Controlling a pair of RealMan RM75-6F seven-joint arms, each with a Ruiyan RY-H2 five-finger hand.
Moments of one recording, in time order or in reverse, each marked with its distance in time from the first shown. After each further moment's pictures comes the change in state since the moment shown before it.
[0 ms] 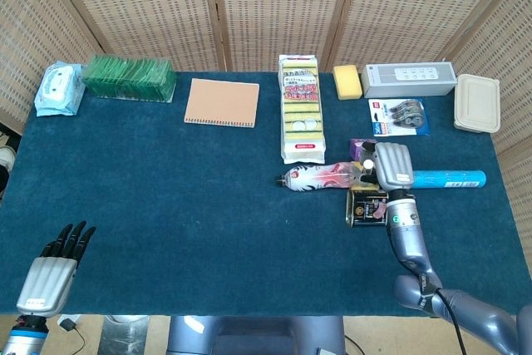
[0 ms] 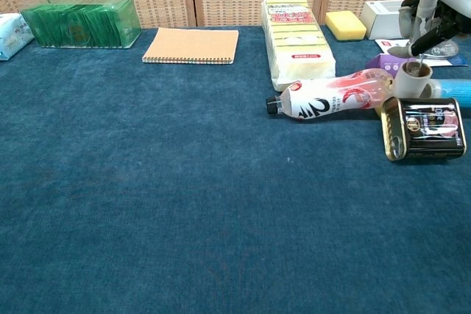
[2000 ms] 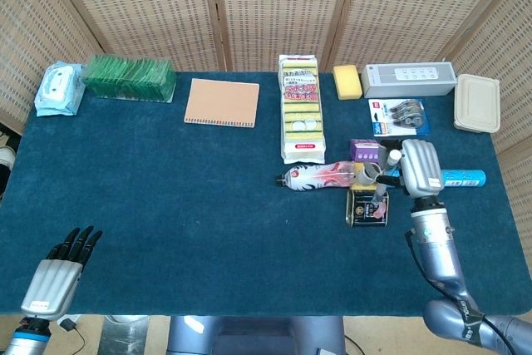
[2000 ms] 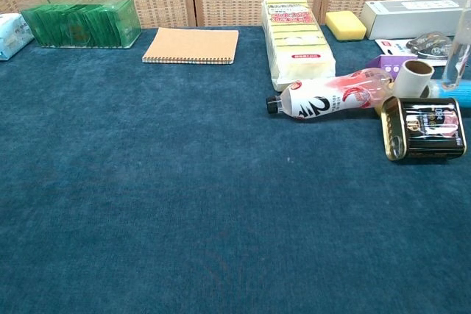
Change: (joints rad) left arm -0.007 0.013 0.021 -0.010 0.030 -0.016 -0.002; right arm -0.112 0.314 0.035 -0.491 -0.025 0.106 0.069
